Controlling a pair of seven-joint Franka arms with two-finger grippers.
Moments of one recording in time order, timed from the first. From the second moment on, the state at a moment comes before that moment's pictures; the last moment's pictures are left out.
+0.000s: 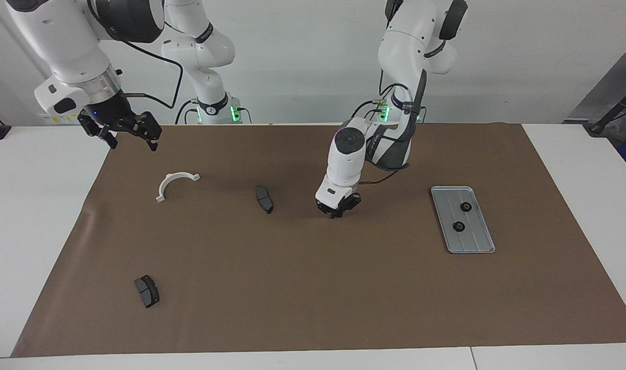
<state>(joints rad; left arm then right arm) -0.55 0.45 -0.08 -1.80 0.02 2.26 -0.72 0.11 0.01 -0.15 -1.58 -0.03 1.57 0.05</state>
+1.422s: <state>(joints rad) -0.03 0.28 -0.05 -1.85 0.02 2.06 0.03 0.12 0.01 -0.15 -1.59 -0.03 1.57 0.05</state>
